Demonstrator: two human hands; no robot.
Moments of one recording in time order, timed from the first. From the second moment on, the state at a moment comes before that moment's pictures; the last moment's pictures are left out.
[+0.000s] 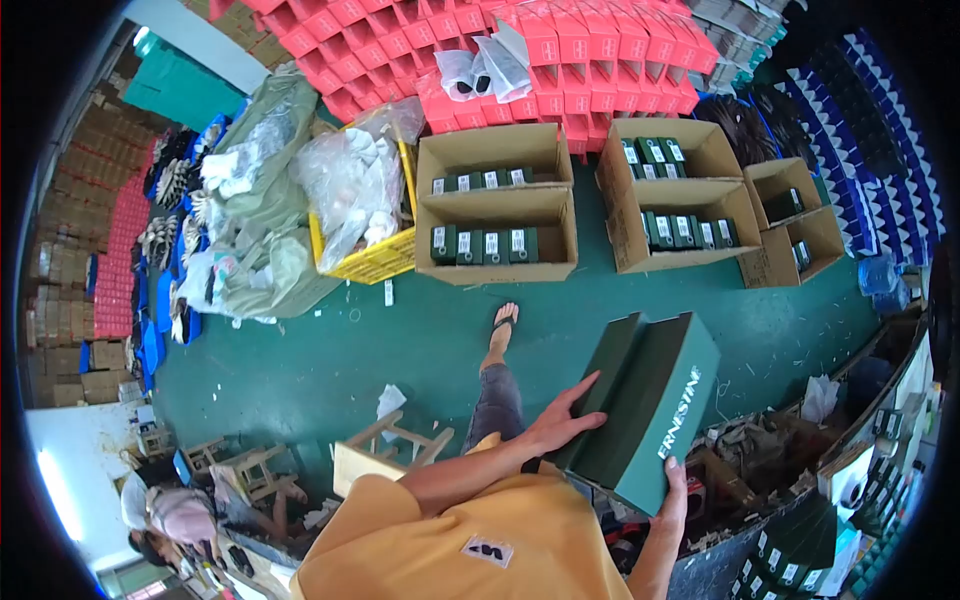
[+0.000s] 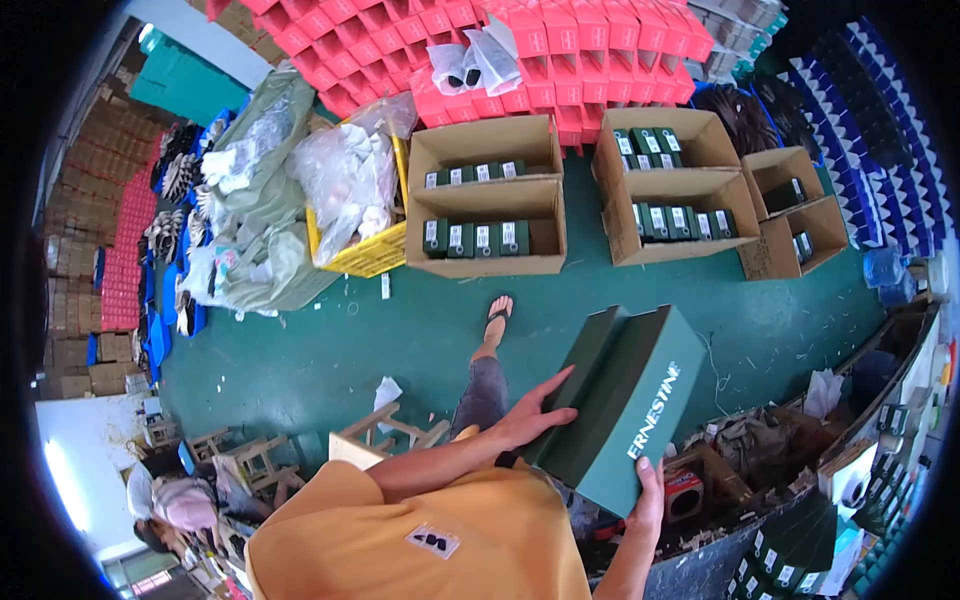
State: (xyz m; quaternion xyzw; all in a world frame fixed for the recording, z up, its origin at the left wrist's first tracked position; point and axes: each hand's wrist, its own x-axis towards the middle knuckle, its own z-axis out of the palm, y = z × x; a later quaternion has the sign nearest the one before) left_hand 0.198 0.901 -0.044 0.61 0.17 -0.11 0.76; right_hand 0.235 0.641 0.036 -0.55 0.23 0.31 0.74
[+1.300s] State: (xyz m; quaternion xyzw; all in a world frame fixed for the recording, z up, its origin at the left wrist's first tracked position) left_hand 0.553 0.918 -0.039 0.14 0.63 0.19 0.74; right_hand 1.039 0.737 -0.205 -0.20 0.30 0.44 0.82
